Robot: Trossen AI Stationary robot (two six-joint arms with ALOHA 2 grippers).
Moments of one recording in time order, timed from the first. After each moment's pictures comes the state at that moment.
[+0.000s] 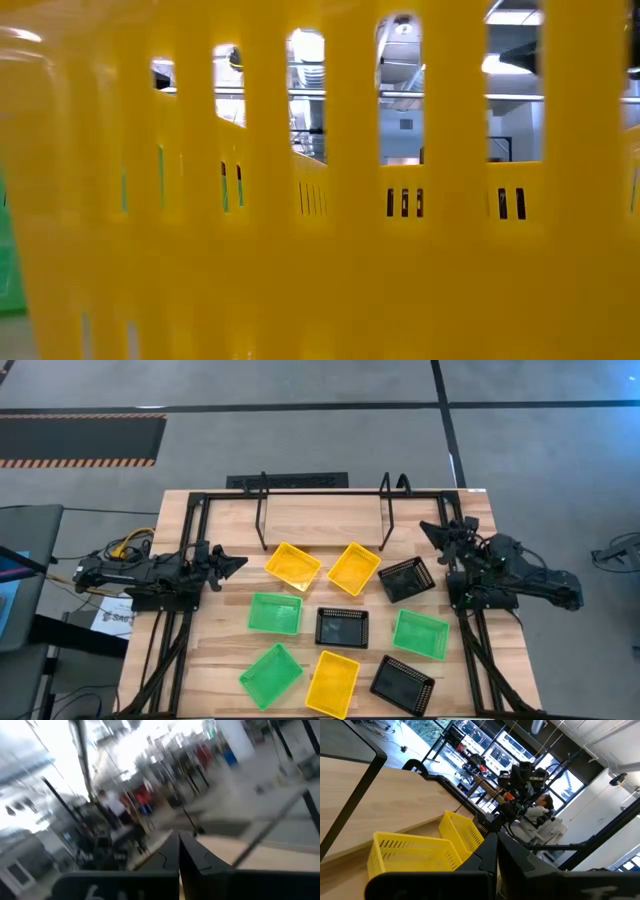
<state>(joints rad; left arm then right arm) -0.11 0.00 0.03 0.02 -0.38 -0.70 -0.20 0.03 0.26 -0.08 0.34 0.54</state>
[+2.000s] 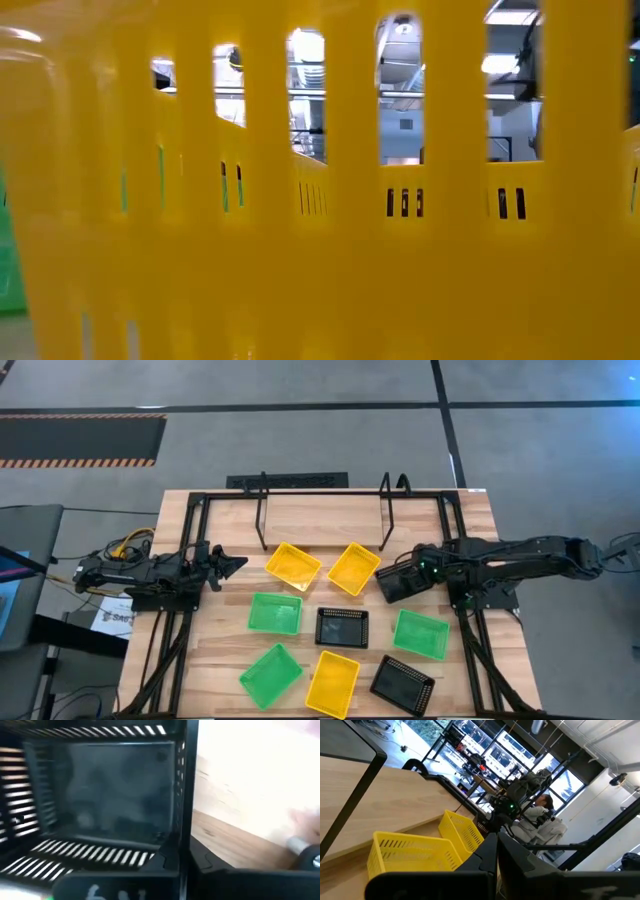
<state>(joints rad) -0.11 0.00 0.03 0.02 -0.38 -0.70 -0.19 0.91 0.46 -0.90 -0.01 1.00</state>
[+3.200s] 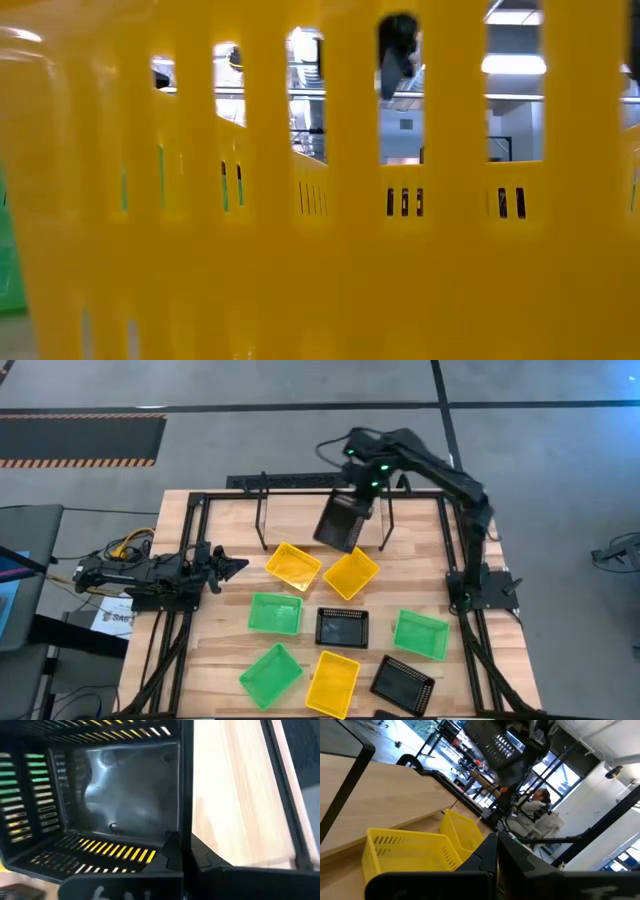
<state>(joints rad) -0.11 0.01 0.03 0.02 -0.35 -0.69 -0.53 1.97 2.24 -1.53 -0.22 -0.21</state>
